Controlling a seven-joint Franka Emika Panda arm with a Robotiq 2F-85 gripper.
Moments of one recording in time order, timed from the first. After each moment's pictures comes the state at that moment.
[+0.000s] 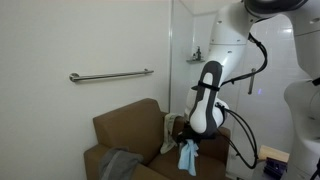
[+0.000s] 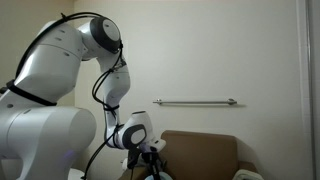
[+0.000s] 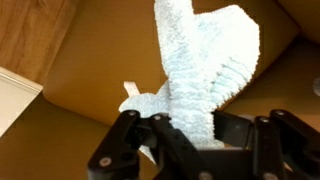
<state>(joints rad) 0.57 0.32 -0.47 -2.76 0.22 3.23 0.71</state>
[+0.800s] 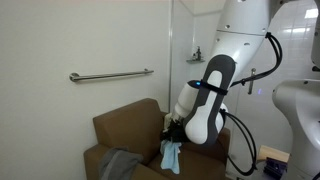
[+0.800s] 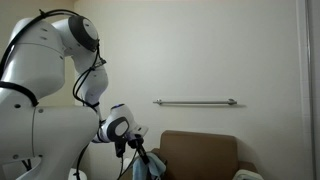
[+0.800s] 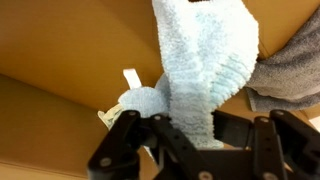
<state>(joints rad) 1.24 0.32 -0.84 -2.77 0.39 3.34 0.70</state>
